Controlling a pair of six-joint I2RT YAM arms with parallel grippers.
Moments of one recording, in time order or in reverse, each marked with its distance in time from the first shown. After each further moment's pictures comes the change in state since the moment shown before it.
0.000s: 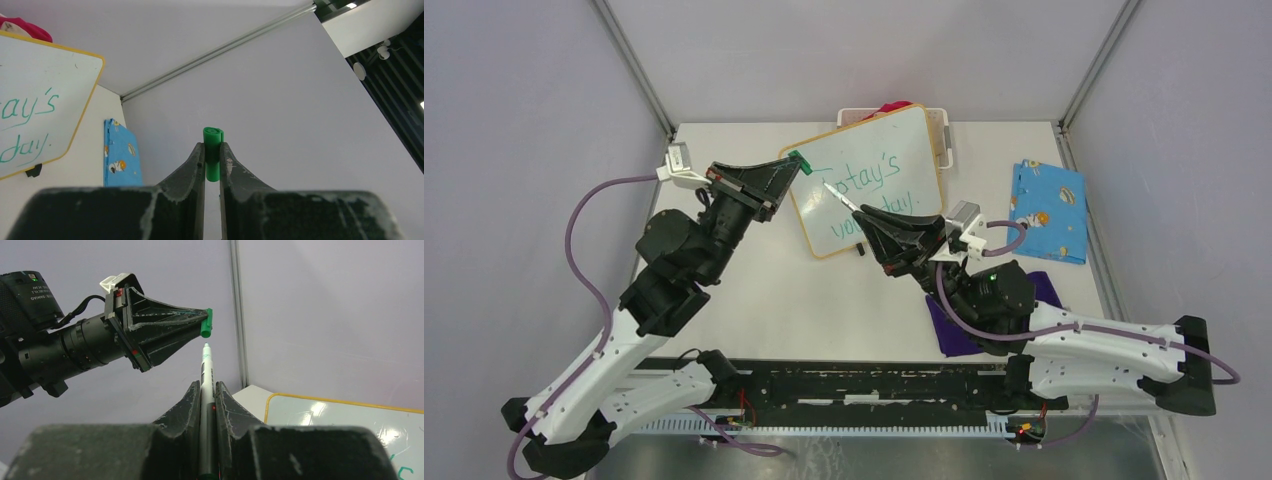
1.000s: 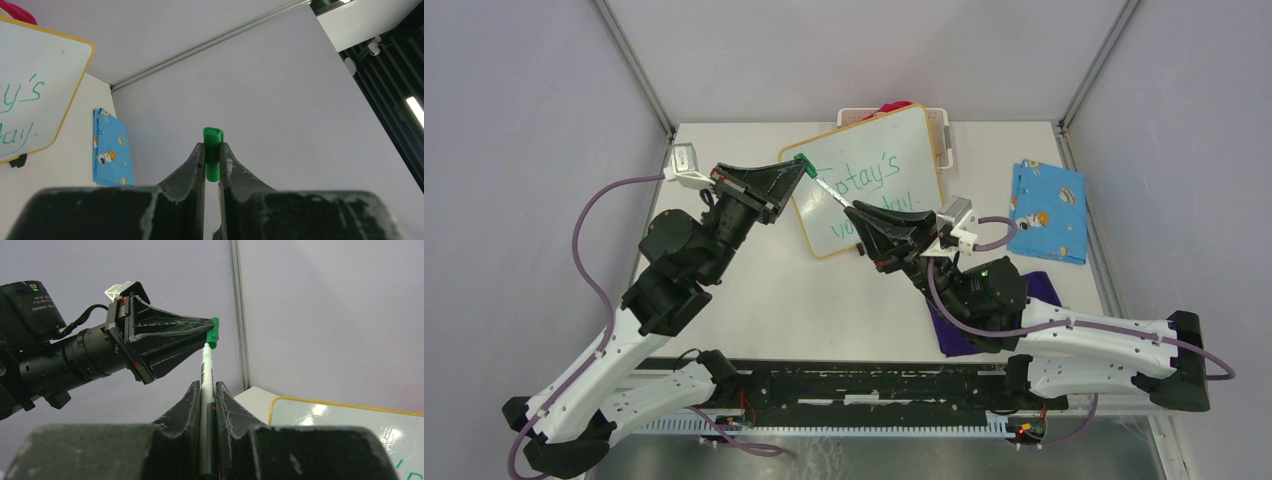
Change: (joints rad) left arm 0.000 0.003 -0.013 0.010 0.048 -0.052; right arm 0.005 0.055 0.049 0.016 0.014 0.003
